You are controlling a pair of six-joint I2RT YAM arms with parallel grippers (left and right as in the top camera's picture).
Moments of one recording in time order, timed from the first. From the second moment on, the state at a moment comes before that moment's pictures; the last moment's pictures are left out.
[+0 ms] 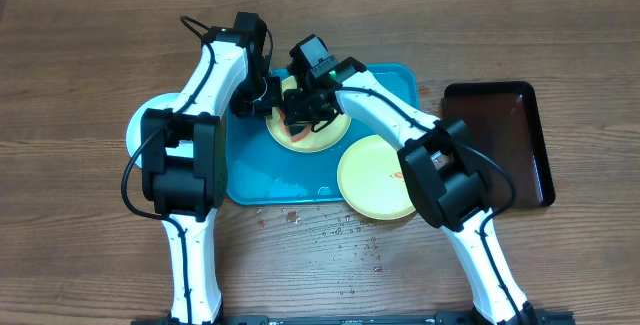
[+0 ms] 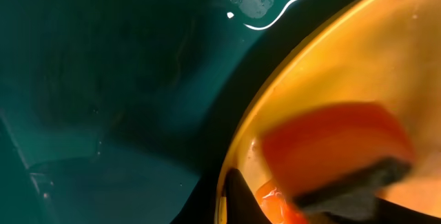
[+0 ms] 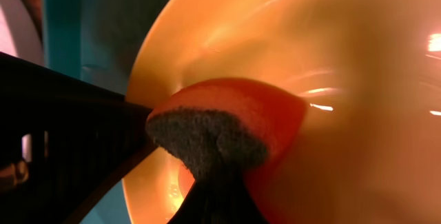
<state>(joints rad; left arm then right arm) -0.16 2.32 1.85 -1.09 0.13 -0.23 0.61 2.43 1.95 -0.68 -0.39 0.46</state>
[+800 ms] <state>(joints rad) -0.16 2.32 1.85 -1.07 0.16 -0.23 0.42 2.44 2.06 -0.92 -0.21 0.49</state>
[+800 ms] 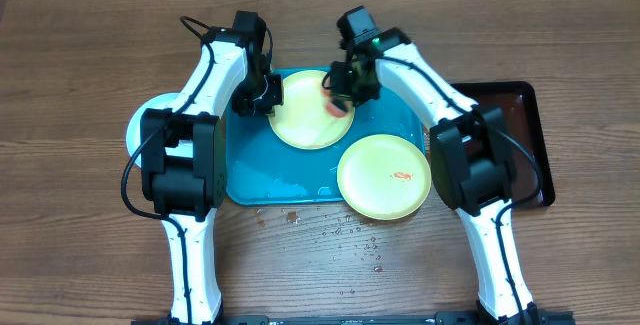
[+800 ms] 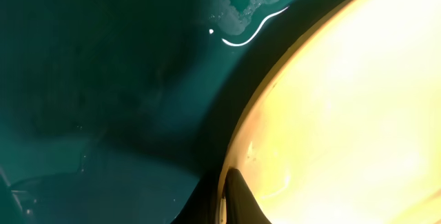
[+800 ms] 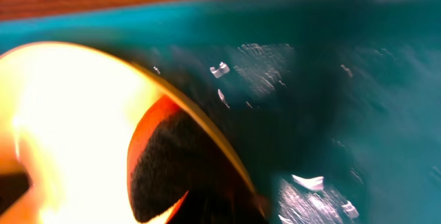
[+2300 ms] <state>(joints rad) -0.21 1.94 1.92 -1.21 -0.28 -0.13 0.24 2.17 2.51 -1.52 -0.25 0.38</state>
